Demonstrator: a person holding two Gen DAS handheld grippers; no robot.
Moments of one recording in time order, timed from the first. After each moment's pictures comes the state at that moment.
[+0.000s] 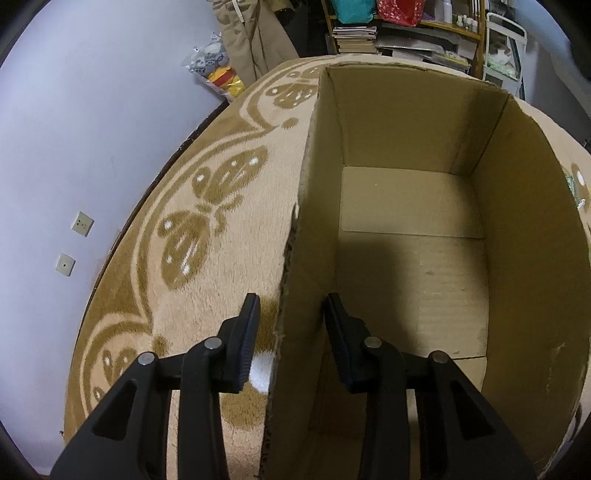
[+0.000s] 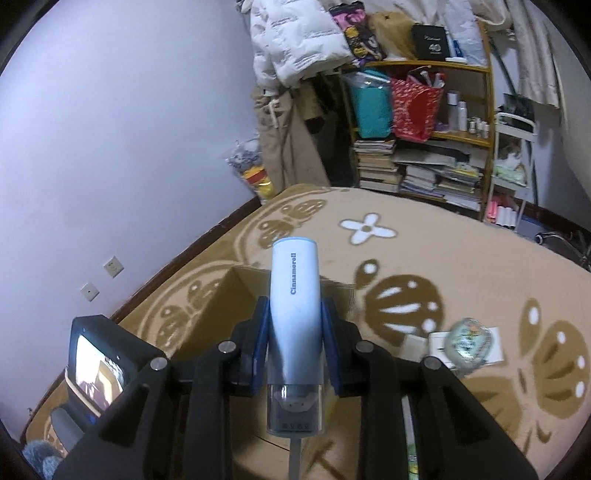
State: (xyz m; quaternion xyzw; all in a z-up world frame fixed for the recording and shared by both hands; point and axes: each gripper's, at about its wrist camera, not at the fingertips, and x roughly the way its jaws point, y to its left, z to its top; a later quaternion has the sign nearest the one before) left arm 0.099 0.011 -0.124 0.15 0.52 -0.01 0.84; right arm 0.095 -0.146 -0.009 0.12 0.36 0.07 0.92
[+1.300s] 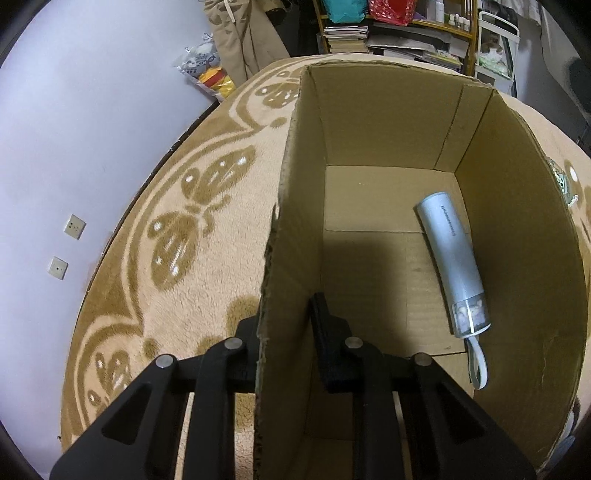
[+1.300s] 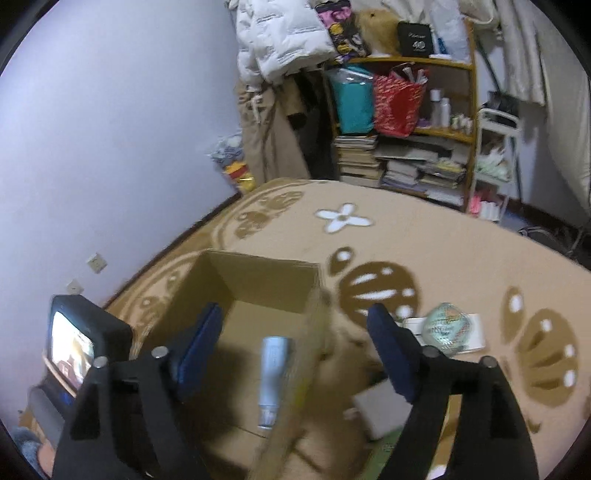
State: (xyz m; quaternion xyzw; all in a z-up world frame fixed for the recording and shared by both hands) left arm 0.100 0.004 -0.126 0.15 0.52 -0.02 0.84; right arm 0.082 -0.169 -0.020 0.09 0.37 0.02 0.92
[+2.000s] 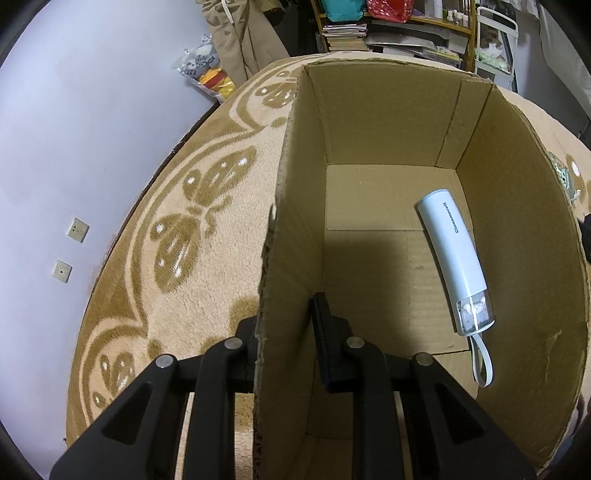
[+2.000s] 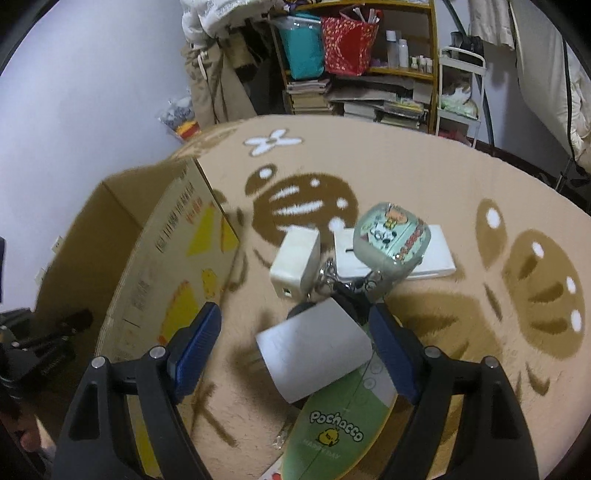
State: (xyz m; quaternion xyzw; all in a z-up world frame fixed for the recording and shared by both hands) left arm 0.100 0.001 -0.126 0.17 0.52 -0.01 0.84; right arm 0.074 -0.224 -0.110 0.12 0.45 -0.03 0.88
